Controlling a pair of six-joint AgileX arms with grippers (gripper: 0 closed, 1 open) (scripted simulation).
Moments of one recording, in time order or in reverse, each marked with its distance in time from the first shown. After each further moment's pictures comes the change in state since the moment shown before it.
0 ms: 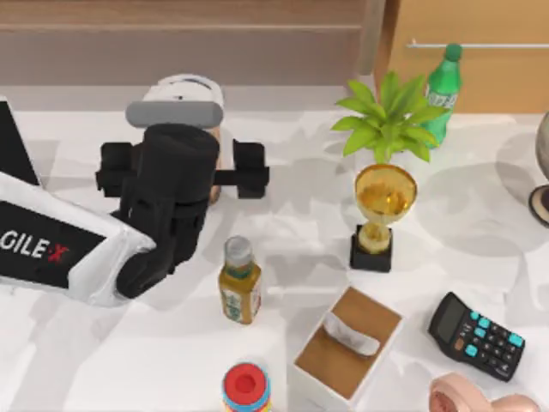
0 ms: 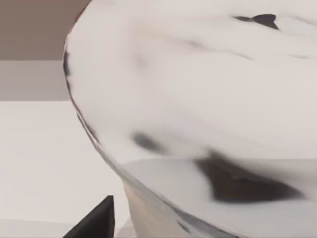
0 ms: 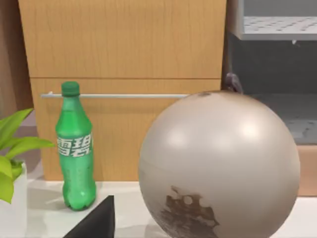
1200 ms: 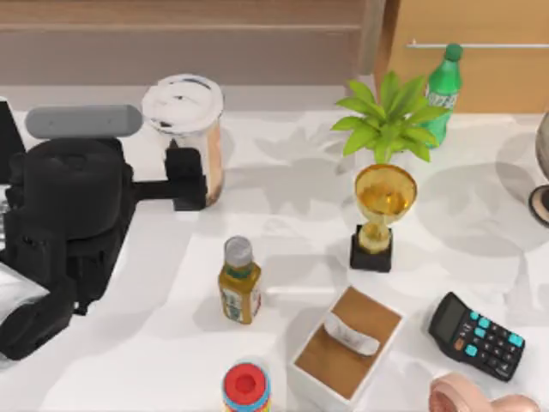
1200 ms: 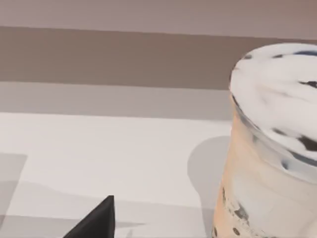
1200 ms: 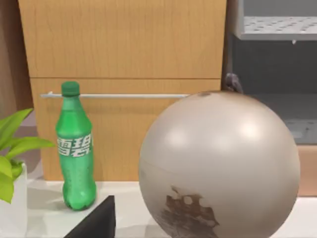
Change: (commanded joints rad) left arm 0.029 -0.500 -0.244 -0.178 0.014 -0.001; right arm 0.000 0.000 0.000 0.000 0.000 0.000
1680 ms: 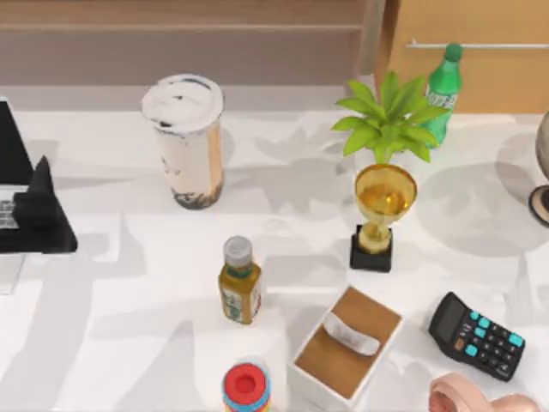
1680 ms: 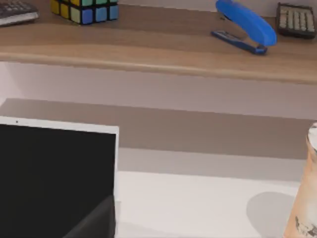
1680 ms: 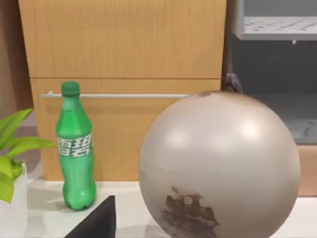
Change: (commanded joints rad) left arm 0.291 -0.769 -0.271 -0.239 0.253 0.123; right arm 0.000 0.000 0.000 0.000 0.000 0.000
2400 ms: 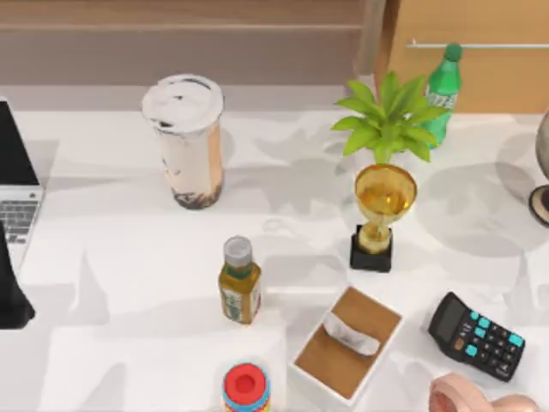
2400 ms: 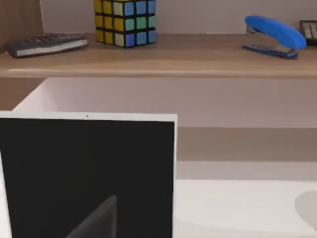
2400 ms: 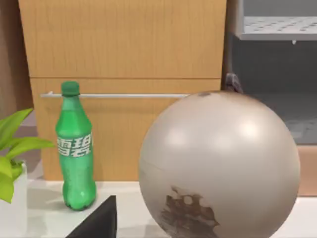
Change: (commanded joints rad) left arm 0.265 -0.573 -0.233 -0.211 0.227 0.109; right arm 0.000 0.000 0.000 0.000 0.000 0.000
